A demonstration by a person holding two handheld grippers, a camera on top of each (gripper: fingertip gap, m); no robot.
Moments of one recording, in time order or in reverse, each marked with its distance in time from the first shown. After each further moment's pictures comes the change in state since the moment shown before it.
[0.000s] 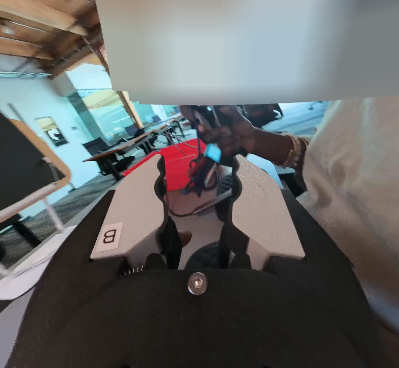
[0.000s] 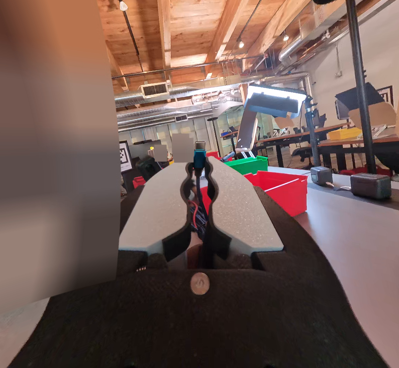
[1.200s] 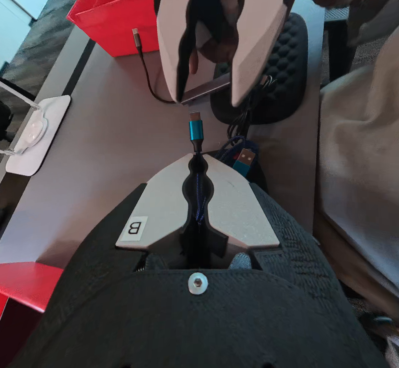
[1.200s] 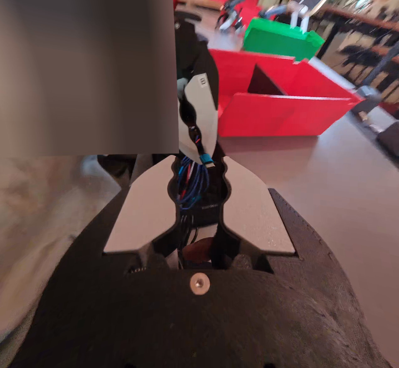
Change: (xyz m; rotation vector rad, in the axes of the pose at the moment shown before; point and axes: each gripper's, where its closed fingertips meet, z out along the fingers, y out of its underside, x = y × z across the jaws) left arm 0.019 0.102 0.010 -0.860 -0.012 0.011; right arm -0.001 0.121 -0.016 -0.758 -0.171 -0.360
